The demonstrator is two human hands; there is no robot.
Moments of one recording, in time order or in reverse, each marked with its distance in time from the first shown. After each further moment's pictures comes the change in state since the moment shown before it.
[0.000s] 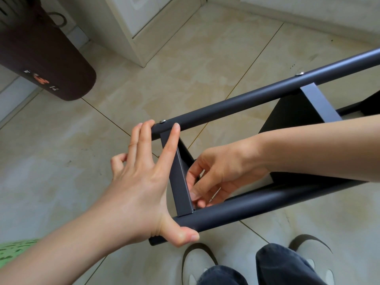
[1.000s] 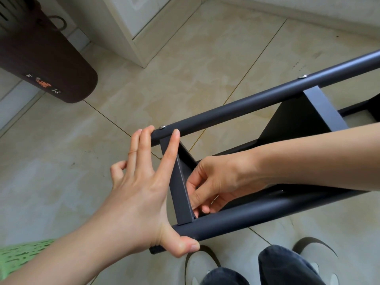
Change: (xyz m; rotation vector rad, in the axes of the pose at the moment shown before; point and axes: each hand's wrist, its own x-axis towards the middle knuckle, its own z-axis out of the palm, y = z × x) left_hand -0.001 -0.002 0.003 -0.021 0.024 0.016; right_hand 0.005 0.005 0.007 -0.045 0.043 -0.047
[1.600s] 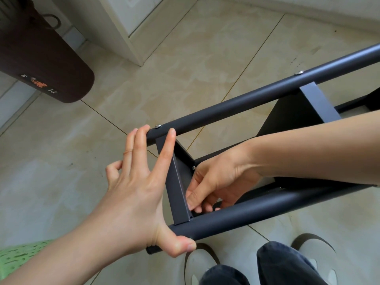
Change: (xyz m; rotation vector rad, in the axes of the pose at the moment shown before) left_hand -0.001 0.000 0.000 0.013 0.013 0.012; right_hand 0.006 -0.002 -0.009 0.023 -0.159 0.181
